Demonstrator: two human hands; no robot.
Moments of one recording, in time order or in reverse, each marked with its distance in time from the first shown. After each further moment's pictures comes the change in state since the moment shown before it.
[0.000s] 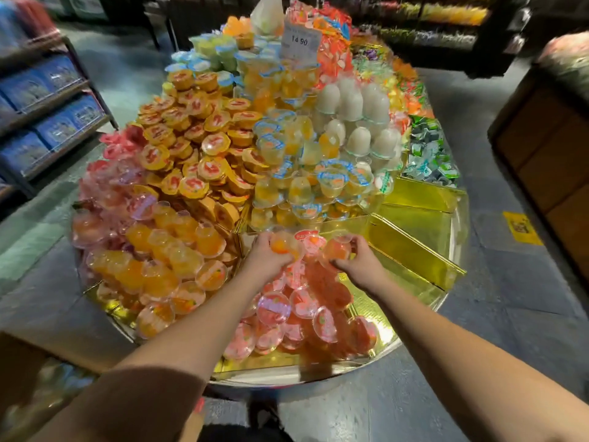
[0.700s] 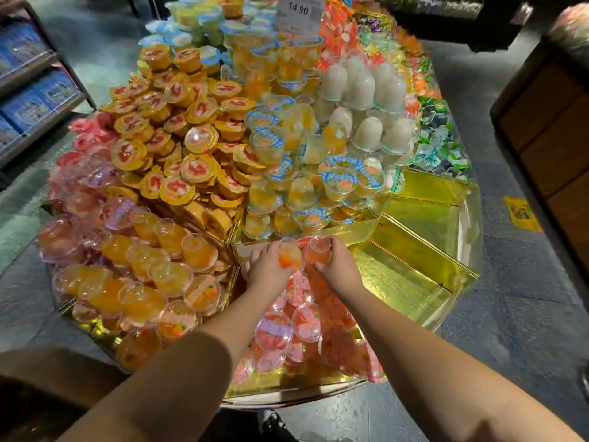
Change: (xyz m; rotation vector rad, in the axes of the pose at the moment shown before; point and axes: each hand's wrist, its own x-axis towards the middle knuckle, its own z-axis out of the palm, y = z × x) left_hand 0.072 -0.034 0.037 0.499 0.035 0.064; right_hand 0.075 0.020 0.066 -0.248 0.057 -0.041
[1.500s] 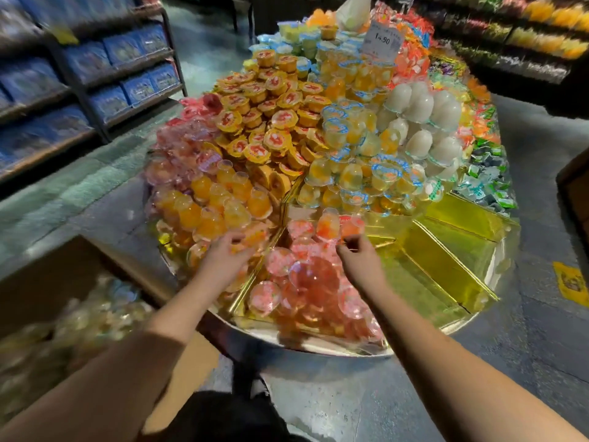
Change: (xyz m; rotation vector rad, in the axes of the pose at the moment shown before) left_hand -0.180 -0.110 -0.092 -0.456 0.235 -0.171; right_hand -0.139 -0.061 -0.031 0.185 -0.043 -0.044
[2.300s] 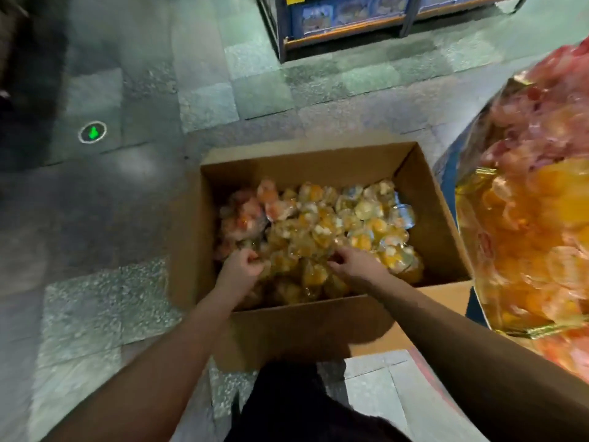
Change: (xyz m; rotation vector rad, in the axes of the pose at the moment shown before) left_hand -0.278 -0.402 -0.292 -0.030 0.360 -0.864; right_hand -0.285 -0.126 0.479 -0.907 -1.275 -0.635
